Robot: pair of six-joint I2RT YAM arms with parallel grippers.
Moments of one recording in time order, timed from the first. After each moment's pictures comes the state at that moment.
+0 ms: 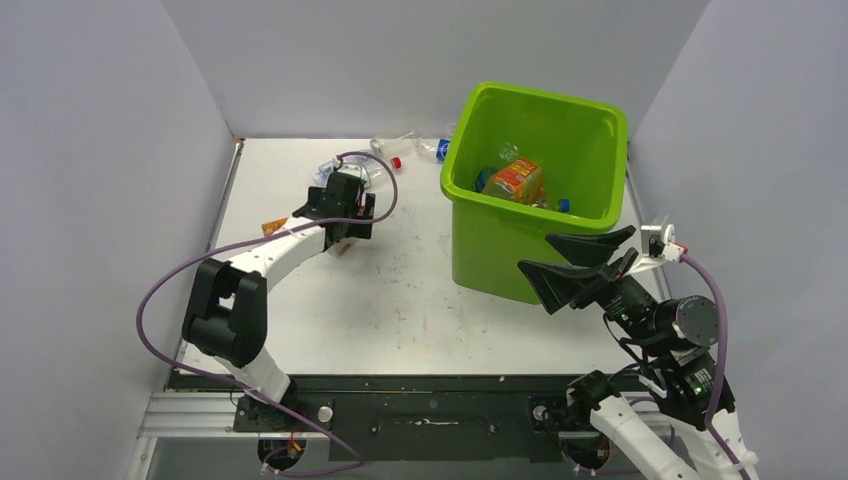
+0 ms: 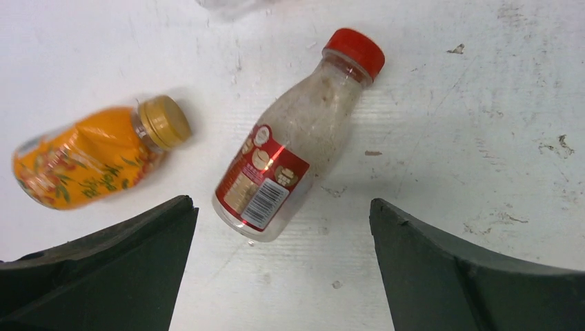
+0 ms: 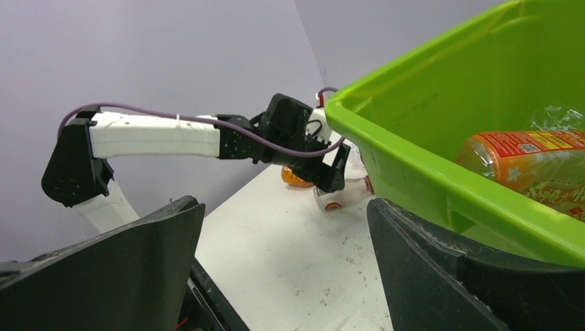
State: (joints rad) left arm -0.39 1.65 1.12 -0.31 -0.40 -0.21; right arm 0.47 0.43 0.91 -0.23 -0.31 0.48
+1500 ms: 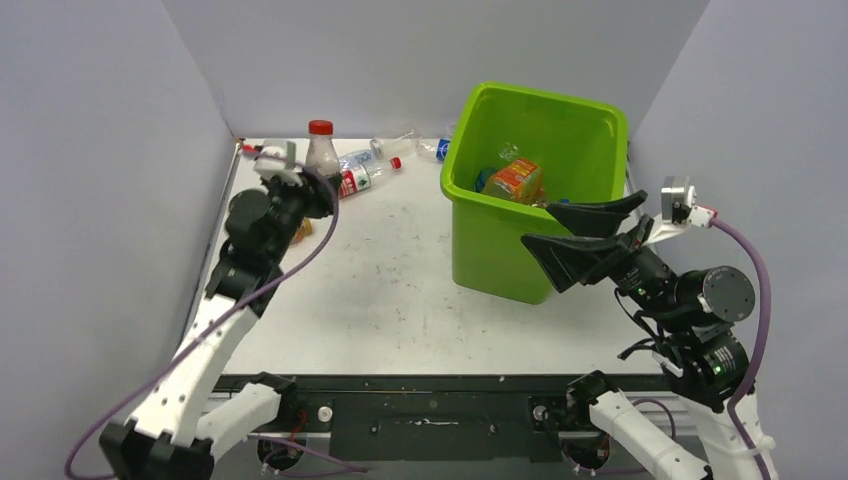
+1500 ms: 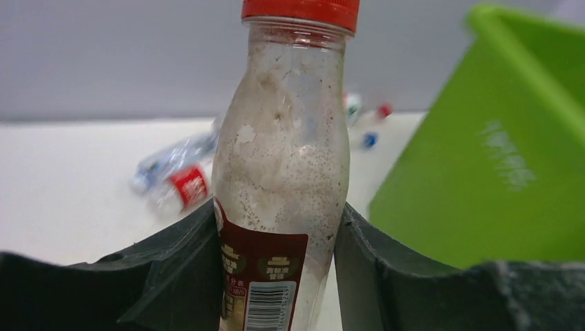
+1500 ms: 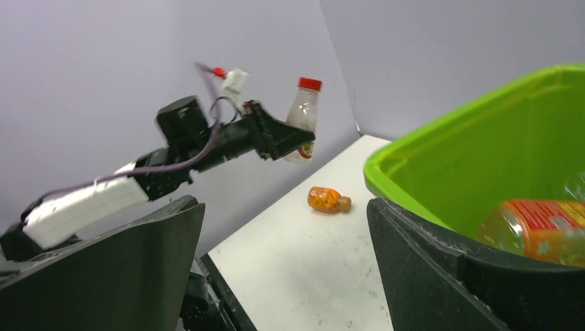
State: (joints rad) left arm -0.33 1.08 1.03 -0.12 -0.11 -0.23; right arm 0.44 0.58 1.15 -0.27 -0.39 0.51
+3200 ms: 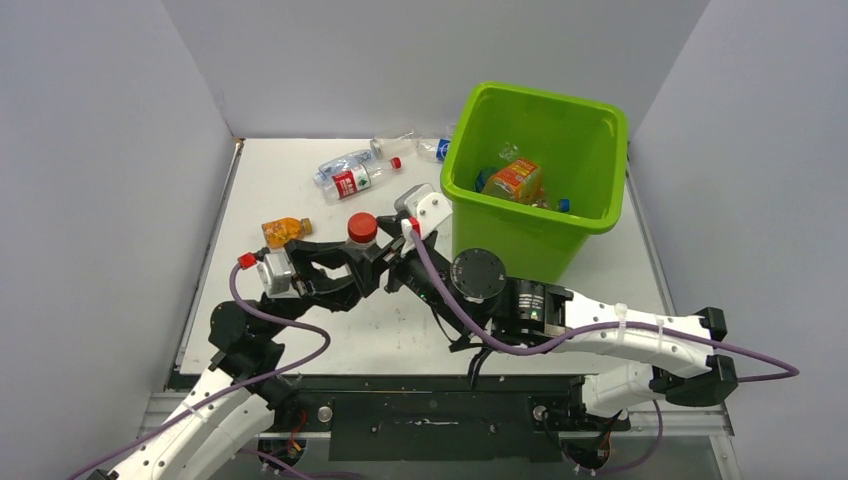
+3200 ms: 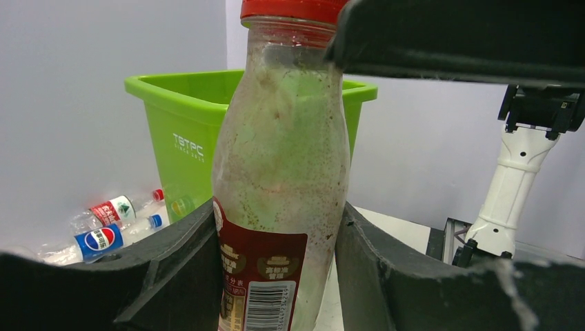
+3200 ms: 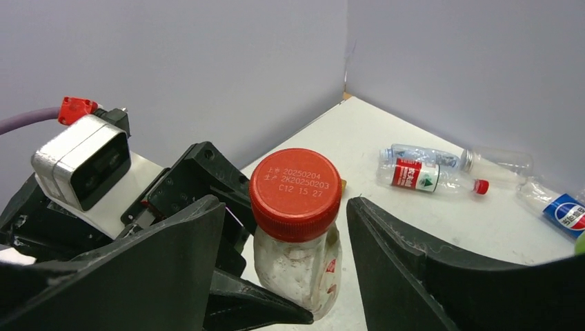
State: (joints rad) left arm -0.58 0.52 0.46 0.58 0.42 -0.32; right arm 1.42 1.33 1.50 -0.06 0.58 0.04
